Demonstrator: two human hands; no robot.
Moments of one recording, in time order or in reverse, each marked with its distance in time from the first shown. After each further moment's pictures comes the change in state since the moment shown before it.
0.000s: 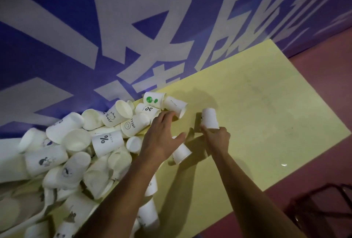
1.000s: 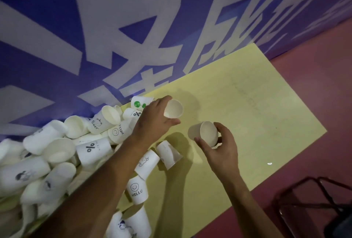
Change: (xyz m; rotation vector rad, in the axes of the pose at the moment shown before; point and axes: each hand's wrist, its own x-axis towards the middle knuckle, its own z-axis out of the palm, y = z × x) left_hand 0.063 -0.001 -0.011 -0.001 -0.052 0.134; right_hand -0.070 -0.005 -0.065 0.091 0.060 -0.534
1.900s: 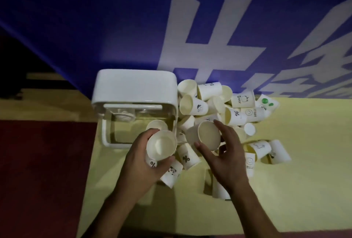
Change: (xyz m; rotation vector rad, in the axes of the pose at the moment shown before) left_hand -0.451 -0.211 -0.148 -0.475 0.629 -0.353; right_hand -0.277 -0.174 0.234 -0.057 -0.445 -0.536
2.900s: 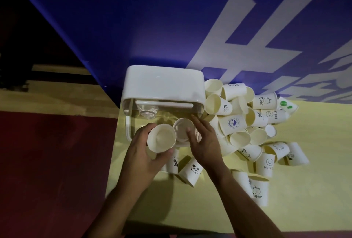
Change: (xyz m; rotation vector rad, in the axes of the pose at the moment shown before) left_hand 0.008 -0.047 -0.069 0.014 0.079 -0.031; right_hand 0.015 -0.012 0.133 -0.157 -0.178 0.022
